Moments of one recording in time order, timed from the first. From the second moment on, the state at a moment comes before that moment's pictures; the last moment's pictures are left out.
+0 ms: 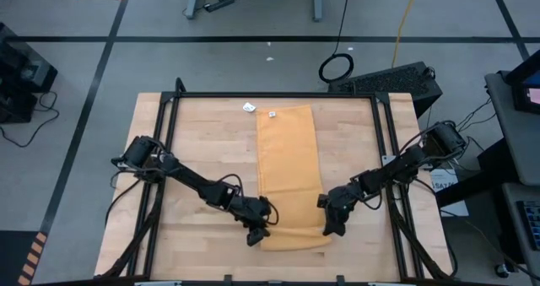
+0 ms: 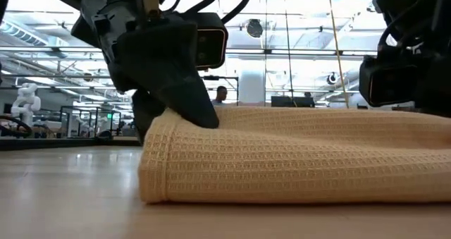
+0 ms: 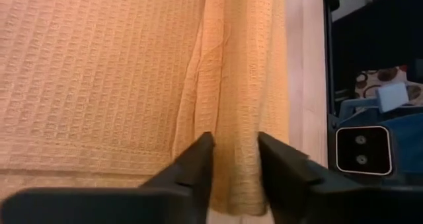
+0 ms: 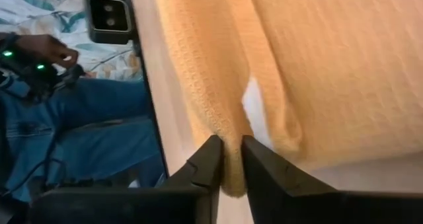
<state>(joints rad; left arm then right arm) -0.37 1.91 0.97 0.22 0.19 -0.78 0.41 1.55 0.42 0.42 -0.45 1.12</state>
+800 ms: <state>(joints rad) -0.38 1.87 0.98 0.29 0.32 -0.79 0.41 1.55 0.43 0.39 -0.45 1.16</state>
